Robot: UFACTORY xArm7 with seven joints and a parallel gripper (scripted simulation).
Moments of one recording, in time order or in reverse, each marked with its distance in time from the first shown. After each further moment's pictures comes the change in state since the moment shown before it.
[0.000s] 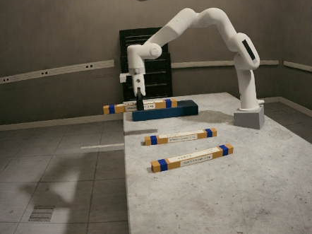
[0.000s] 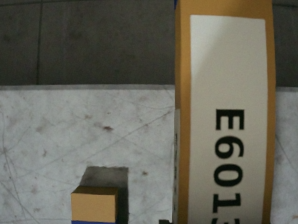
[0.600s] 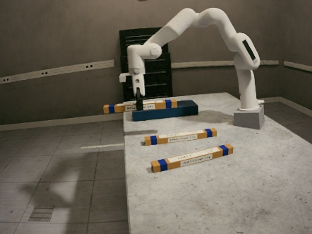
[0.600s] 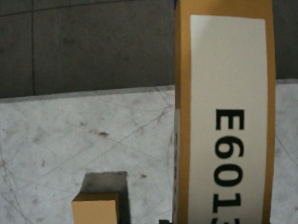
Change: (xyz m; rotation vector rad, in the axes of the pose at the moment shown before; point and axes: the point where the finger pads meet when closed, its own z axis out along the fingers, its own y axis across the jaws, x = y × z) arm 0.000 0.000 0.000 0.000 0.000 0.071
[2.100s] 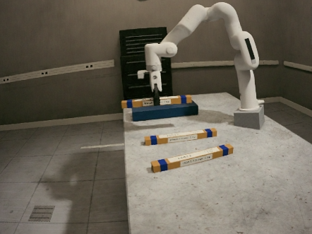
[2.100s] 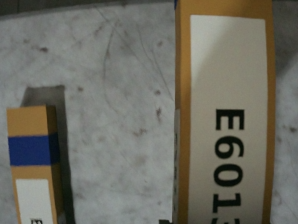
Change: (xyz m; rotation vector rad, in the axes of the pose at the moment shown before) arm -0.084 0.063 0.001 -0.001 -0.005 0.002
